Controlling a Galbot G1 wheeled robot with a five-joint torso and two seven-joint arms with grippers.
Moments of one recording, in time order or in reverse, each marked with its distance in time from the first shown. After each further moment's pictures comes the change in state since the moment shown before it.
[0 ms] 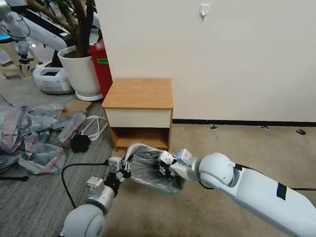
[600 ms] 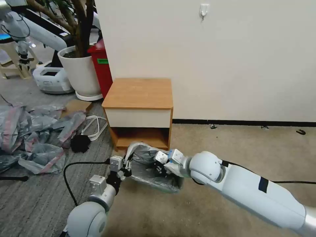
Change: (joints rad) left arm -0.043 0.001 0.026 0.043 0.016 -0.001 -0.029; right arm 0.088 0.089 -0.104 -0.126 -0.078 0.000 -0.001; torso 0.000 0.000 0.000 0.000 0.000
